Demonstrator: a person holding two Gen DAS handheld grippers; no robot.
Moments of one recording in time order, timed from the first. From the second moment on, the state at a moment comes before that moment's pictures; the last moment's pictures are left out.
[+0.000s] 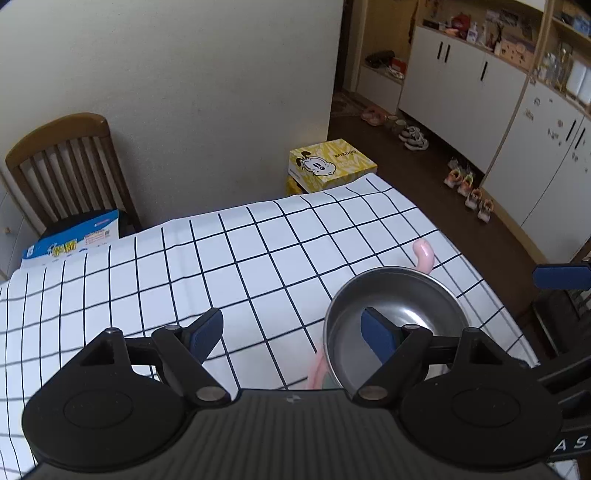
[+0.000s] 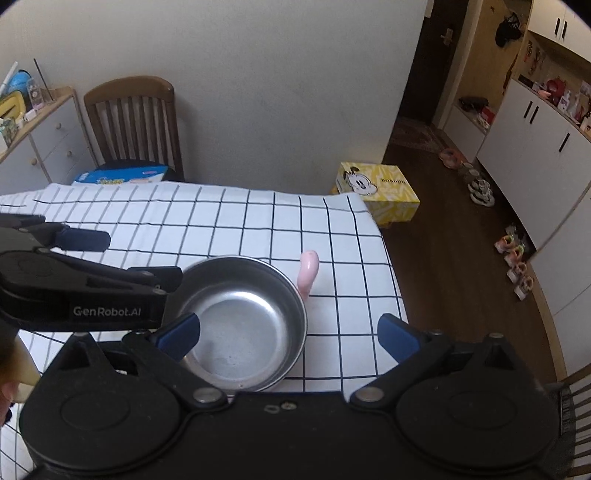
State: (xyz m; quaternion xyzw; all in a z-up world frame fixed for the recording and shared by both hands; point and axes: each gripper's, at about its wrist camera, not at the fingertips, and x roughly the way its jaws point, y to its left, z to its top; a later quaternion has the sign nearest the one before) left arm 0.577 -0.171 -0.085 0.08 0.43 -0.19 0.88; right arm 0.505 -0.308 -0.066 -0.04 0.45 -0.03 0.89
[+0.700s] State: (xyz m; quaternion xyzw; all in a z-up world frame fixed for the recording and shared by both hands) left arm 0.604 -0.196 -0.128 0.13 0.45 -0.18 0.86; right arm 0.533 -0.326 -0.119 0.02 0.52 -0.05 0.85
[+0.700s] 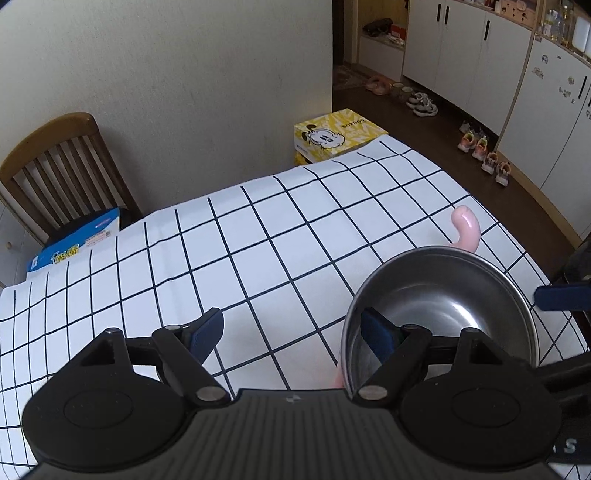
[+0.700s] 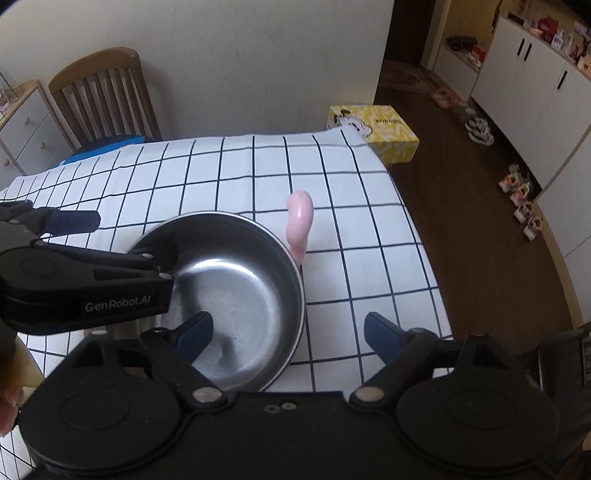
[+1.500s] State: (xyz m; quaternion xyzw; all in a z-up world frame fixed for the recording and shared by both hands) left arm 0.590 -0.208 -0.125 0.11 0.48 -0.20 0.85; right arm 0.535 -0.331 -0.120 0.04 0.53 -0.06 0.85
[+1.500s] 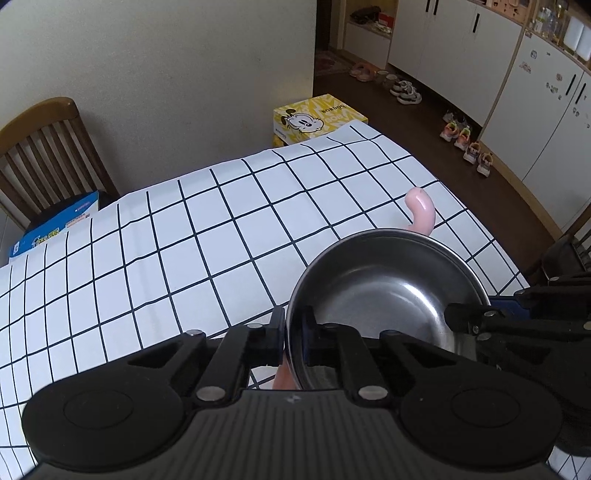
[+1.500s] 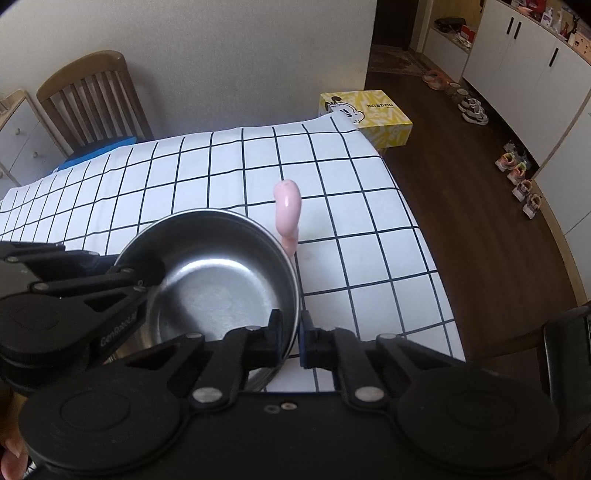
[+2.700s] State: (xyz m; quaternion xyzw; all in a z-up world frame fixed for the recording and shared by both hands) left arm 0.384 -0.094 0.038 0.08 0.43 -0.03 0.90; right arm 0.403 -0.235 0.016 -0.01 0.46 0.11 0.88
